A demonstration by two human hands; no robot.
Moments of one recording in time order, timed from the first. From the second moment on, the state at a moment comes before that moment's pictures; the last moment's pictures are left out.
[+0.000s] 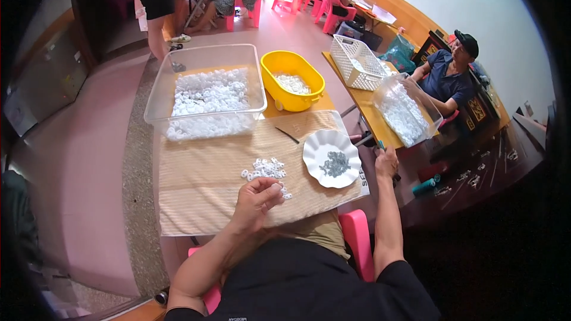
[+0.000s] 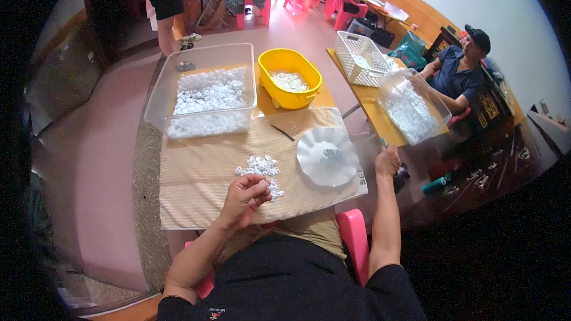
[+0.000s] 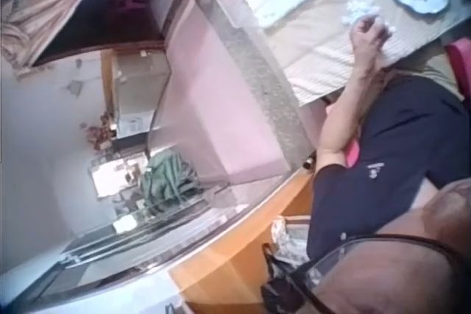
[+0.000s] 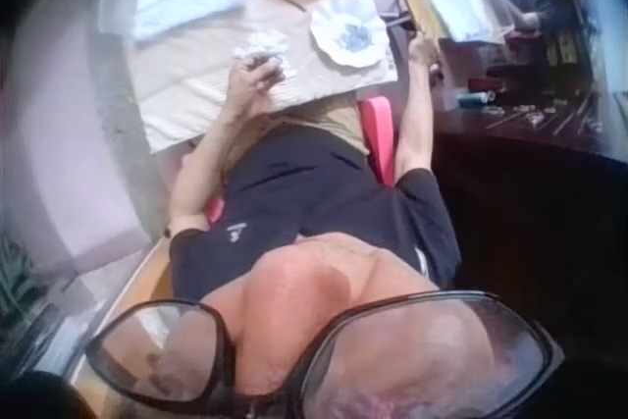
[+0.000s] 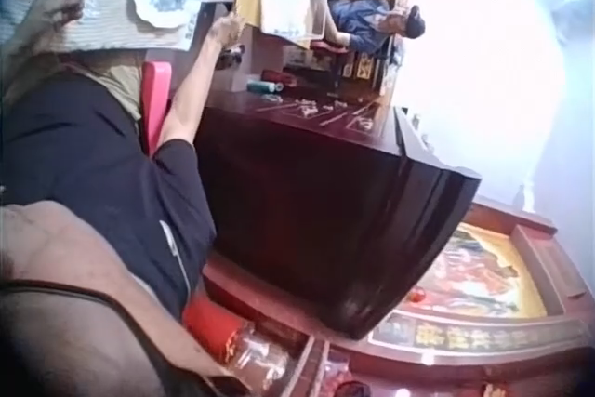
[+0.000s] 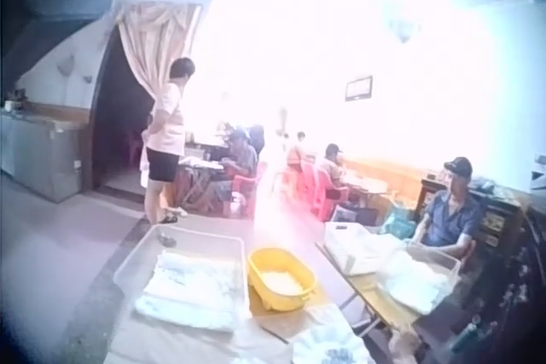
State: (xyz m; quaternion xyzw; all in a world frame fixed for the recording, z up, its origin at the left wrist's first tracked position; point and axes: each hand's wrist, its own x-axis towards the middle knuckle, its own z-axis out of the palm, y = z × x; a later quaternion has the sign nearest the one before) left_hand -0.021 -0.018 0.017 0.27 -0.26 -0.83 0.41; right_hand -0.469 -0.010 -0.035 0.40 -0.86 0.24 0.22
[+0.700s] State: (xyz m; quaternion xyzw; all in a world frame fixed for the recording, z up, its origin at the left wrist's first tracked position) left_hand -0.033 -0.006 0.018 0.26 -0.31 -0.73 0.55; right_hand -0.207 0.049 0.033 0.66 -0.52 0.41 -0.35
